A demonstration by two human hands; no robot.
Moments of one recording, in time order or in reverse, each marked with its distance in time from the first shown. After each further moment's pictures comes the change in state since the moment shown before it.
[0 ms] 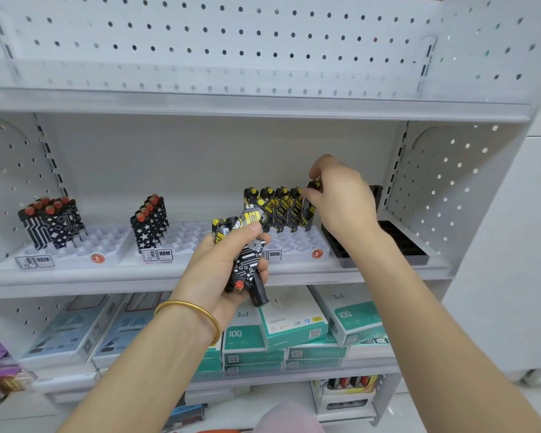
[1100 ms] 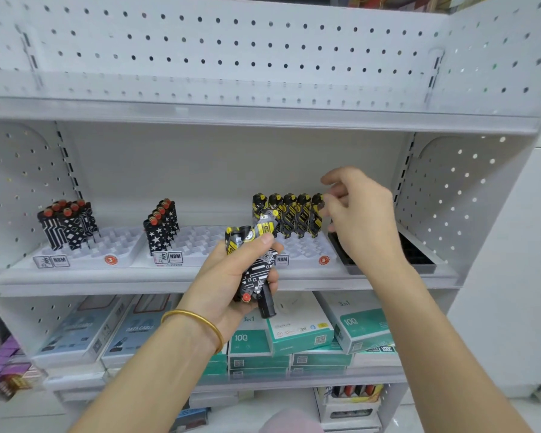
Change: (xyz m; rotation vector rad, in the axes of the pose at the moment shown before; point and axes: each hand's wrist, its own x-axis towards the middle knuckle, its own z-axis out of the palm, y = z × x) left_hand -0.012 0.002 -0.003 0.058 -0.084 0.023; right_hand -0.028 -0.005 -0.018 0.403 0.077 0.074
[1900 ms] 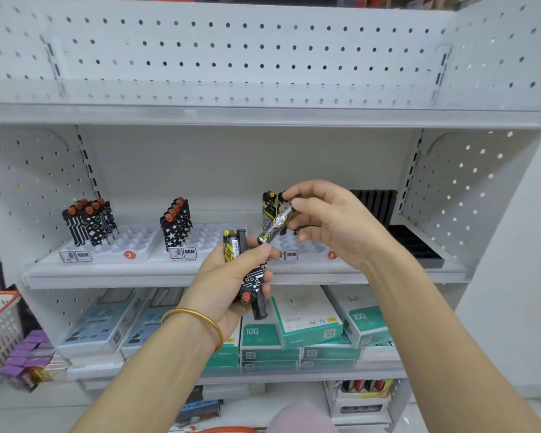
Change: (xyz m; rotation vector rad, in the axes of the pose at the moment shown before) left_hand -0.012 0.002 -0.010 0.035 0.106 0.006; right_hand -0.005 -0.016 0.015 0.845 -0.498 0.289
